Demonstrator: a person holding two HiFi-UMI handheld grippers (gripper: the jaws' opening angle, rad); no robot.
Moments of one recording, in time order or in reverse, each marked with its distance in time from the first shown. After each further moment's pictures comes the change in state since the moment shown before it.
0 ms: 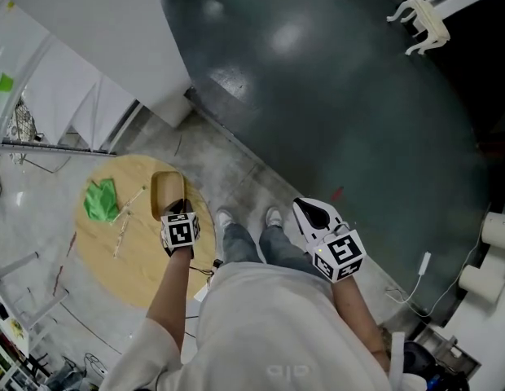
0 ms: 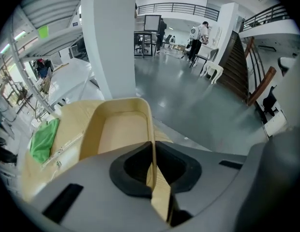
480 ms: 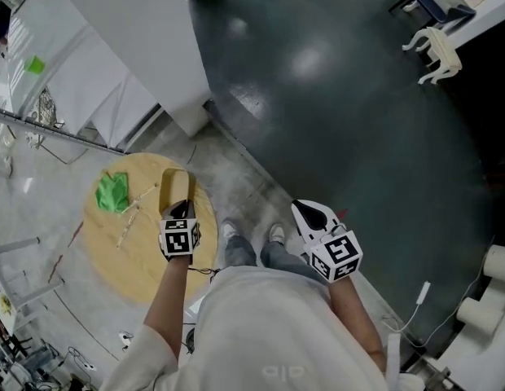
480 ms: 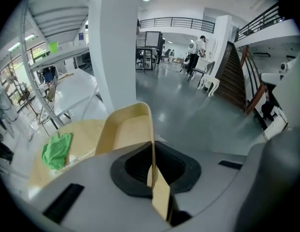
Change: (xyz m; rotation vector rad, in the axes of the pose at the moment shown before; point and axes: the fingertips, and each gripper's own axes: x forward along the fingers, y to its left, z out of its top) left arm -0.075 -0.013 0.039 -0.006 -0.153 0.006; right arm -0.002 0.008 0.022 -0.051 -0.058 0.087
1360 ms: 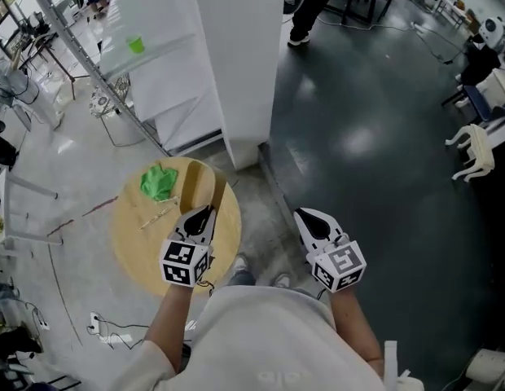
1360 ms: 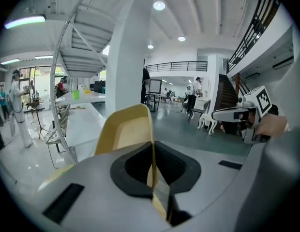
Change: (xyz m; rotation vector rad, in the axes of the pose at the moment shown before) left arm -0.204 -0.019 0.101 -0.030 -0.506 0.066; right arm 0.016 0.084 0.110 -0.208 -0.176 0.311
